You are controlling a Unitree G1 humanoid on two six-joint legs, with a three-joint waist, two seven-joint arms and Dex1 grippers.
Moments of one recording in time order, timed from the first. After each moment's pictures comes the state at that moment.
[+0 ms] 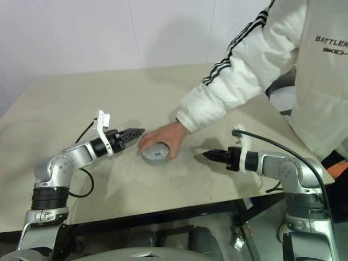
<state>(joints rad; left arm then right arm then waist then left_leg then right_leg) -0.39 0.39 0.19 0.02 -0.73 0.91 -0.59 -0.32 -0.61 -0.17 -0.06 0.76 1.22 0.77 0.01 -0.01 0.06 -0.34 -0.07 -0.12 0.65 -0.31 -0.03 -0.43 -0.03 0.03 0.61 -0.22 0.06</state>
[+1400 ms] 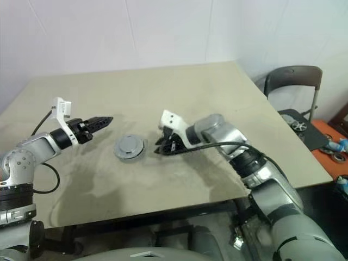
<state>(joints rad) -0.35 0.58 0.37 -0.05 -0.78 0.95 -0.57 -0.87 -0.44 0.63 0.24 0.20 0.49 1.13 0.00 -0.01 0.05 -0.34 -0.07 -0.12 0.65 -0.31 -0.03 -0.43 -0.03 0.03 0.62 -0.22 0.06</state>
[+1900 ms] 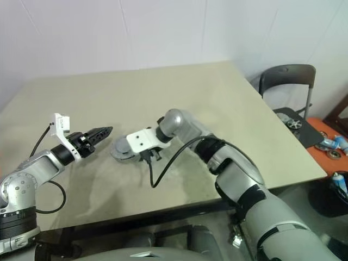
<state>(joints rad) -0.16 0.49 0.46 -0.25 -0.89 0.96 -0.42 -1.07 -0.15 0.72 0.76 -0.17 -0.25 1.24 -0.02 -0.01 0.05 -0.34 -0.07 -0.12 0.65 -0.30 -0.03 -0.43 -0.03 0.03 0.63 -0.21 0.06</state>
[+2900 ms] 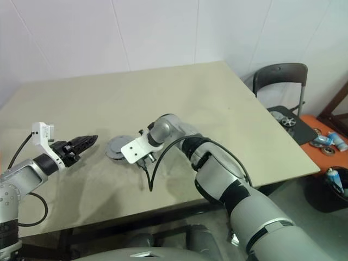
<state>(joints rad) -0.05 0.56 0.49 -0.27 -0.86 0.92 -0.43 -1.17 0.02 0.68 1.16 -0.42 -0.54 1.03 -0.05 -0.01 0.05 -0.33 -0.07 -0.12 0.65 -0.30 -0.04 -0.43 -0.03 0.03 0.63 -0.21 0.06</state>
